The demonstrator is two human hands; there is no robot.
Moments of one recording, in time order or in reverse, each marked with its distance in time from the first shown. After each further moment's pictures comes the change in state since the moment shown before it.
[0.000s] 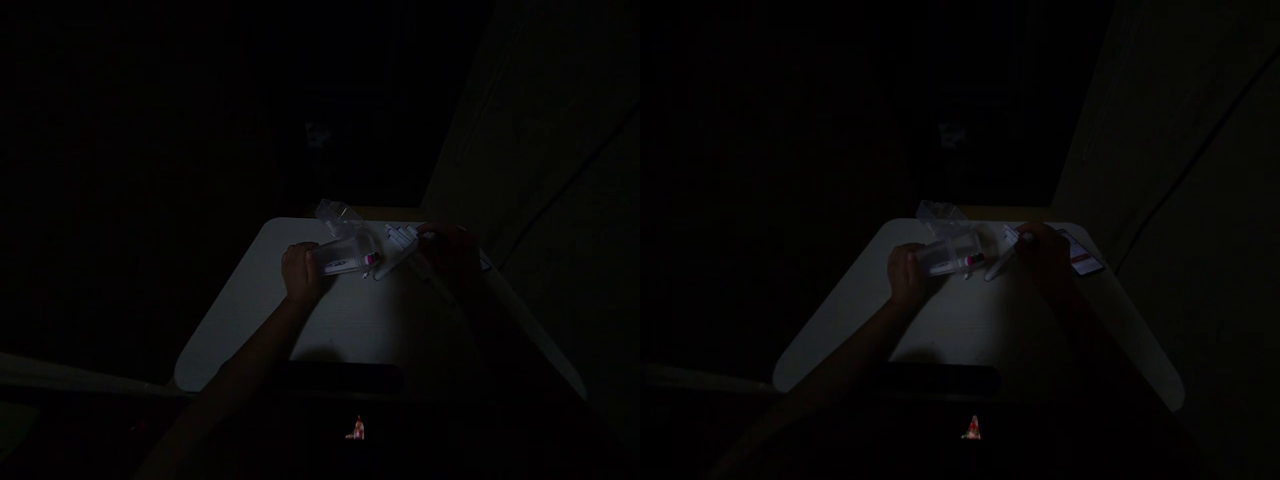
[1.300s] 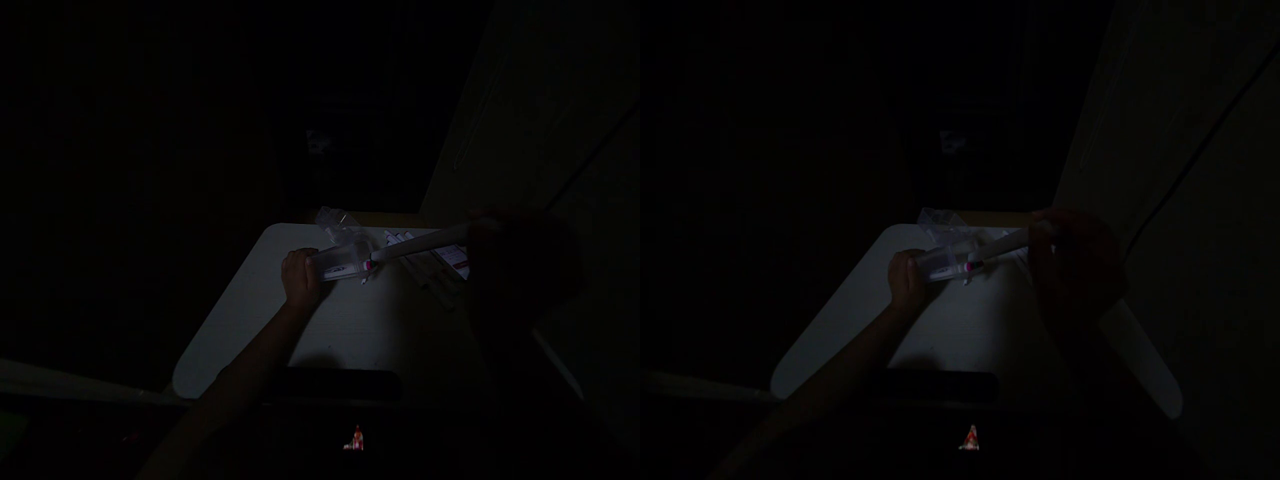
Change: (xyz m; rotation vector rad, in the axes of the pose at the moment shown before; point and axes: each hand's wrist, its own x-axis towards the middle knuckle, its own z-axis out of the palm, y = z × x) left_hand -0.001 -0.004 -0.001 -0.016 -0.018 -0.007; right_hand -0.032 -0.065 -0.042 0.112 0.626 -0.381
